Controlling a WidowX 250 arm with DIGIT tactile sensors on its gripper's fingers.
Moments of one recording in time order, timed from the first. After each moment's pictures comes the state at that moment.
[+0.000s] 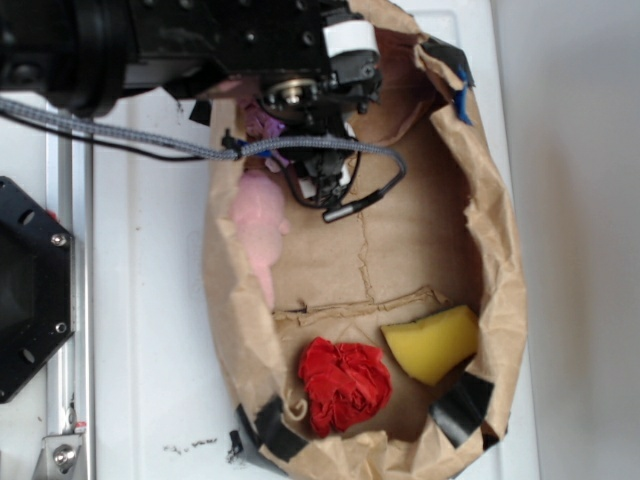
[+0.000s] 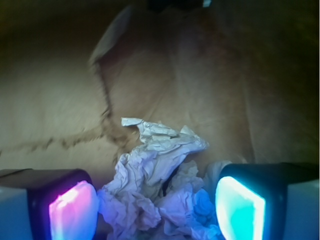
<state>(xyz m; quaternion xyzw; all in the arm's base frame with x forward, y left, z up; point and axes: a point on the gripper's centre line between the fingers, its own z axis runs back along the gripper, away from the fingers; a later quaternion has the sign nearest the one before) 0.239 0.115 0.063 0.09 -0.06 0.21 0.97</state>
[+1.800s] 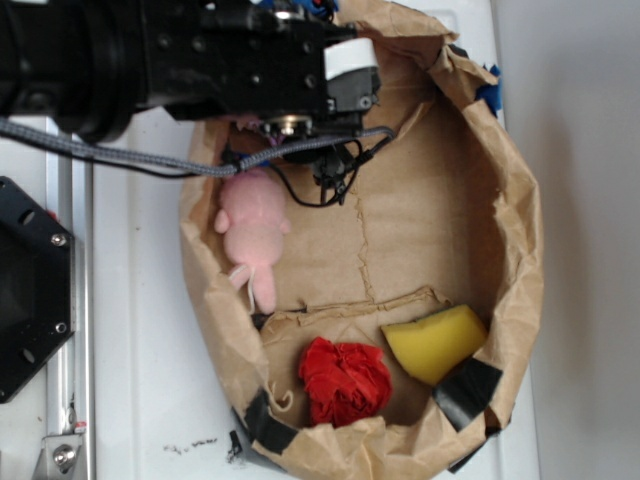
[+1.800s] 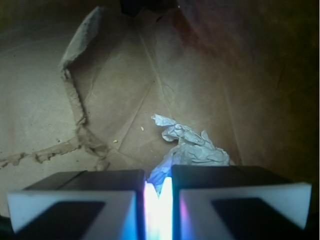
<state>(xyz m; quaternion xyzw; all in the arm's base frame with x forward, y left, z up) 0.238 0.118 0.056 0.12 -0.06 0.21 0.97</state>
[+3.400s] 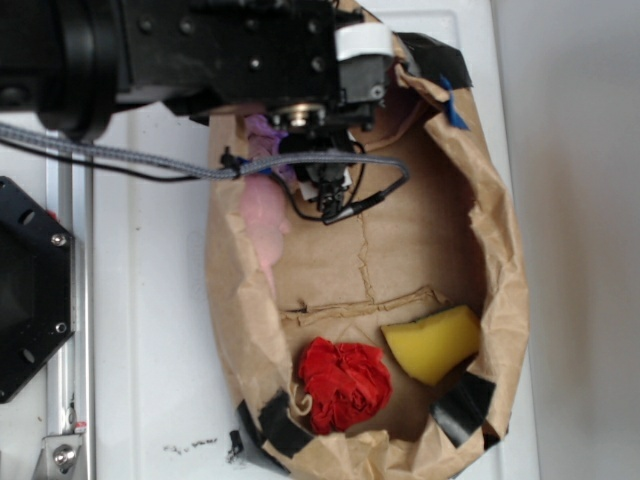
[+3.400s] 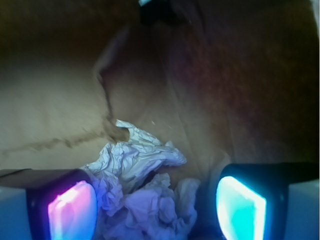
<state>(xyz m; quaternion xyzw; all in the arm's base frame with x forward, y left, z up) 0.234 0.112 0.070 0.12 -0.05 0.18 0.98</state>
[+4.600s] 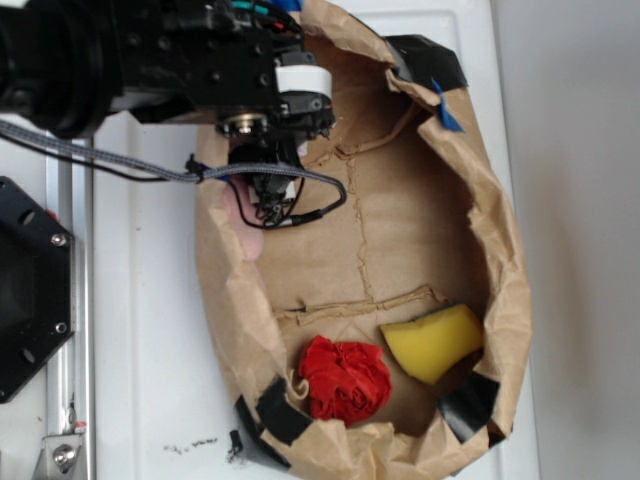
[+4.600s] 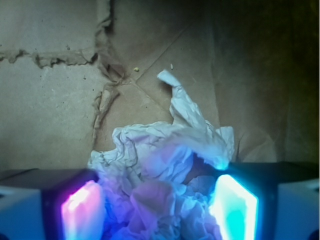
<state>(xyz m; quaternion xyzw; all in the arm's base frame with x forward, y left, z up) 0.206 0.119 0.030 0.10 -0.01 0.10 0.99</state>
